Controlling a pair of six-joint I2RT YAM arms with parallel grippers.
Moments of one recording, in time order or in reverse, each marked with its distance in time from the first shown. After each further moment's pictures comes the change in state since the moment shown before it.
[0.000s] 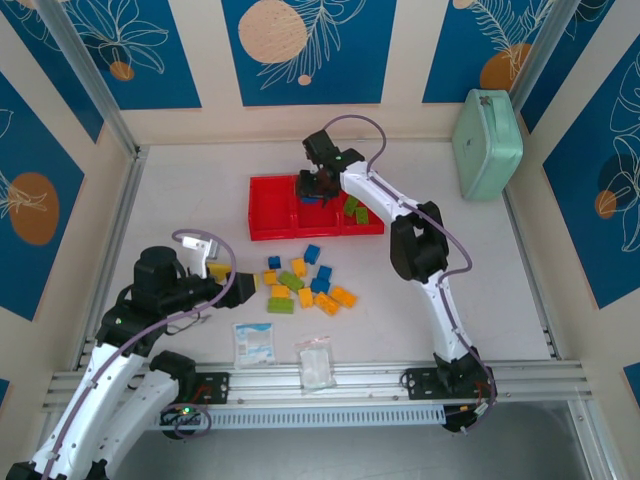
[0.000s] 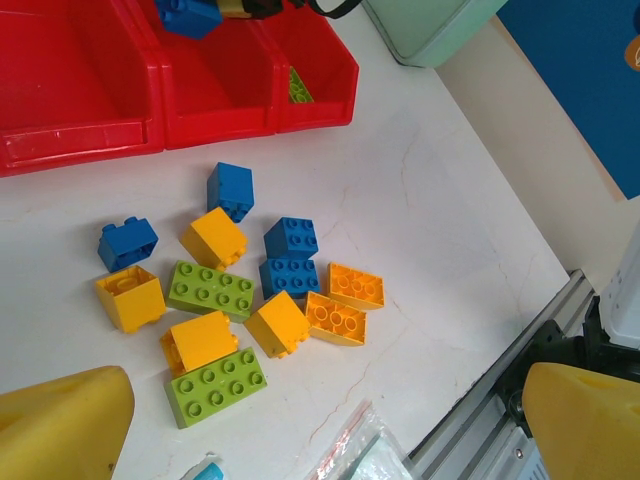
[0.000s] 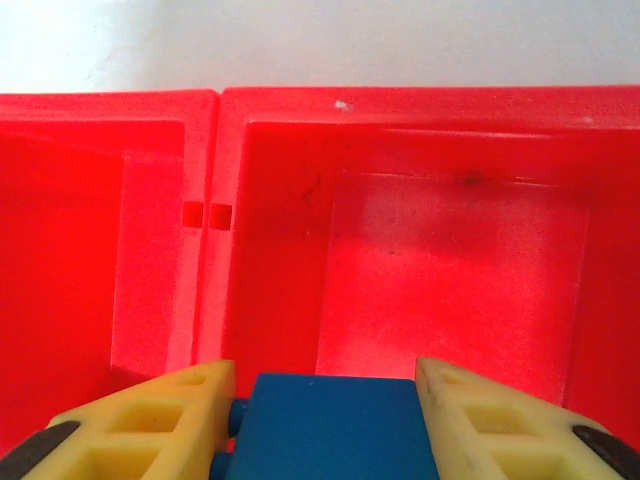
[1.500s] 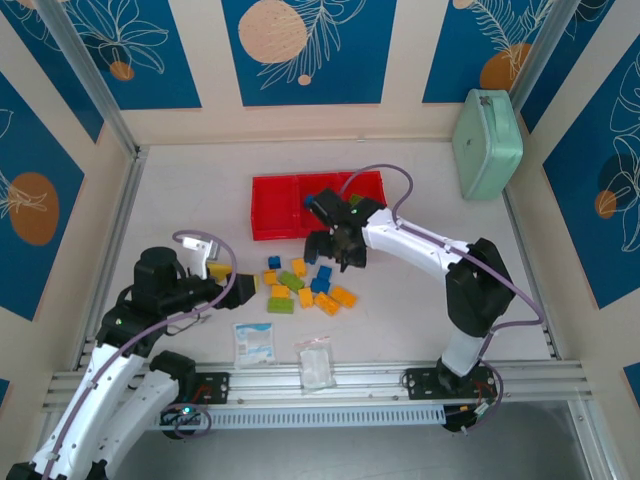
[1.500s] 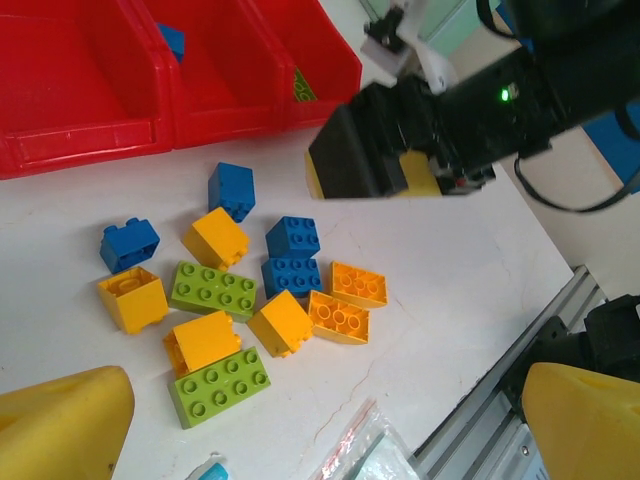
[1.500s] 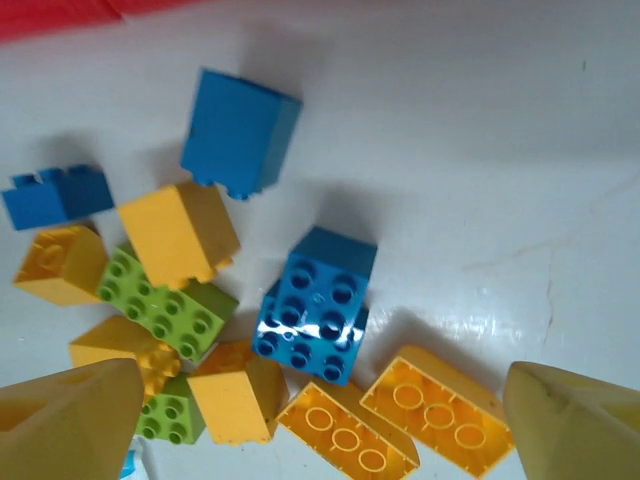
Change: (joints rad) left arm -0.001 -0.003 -0.005 0.001 0.000 0.016; right arm 0.226 -0.621 -0.799 -0.093 0.100 0.385
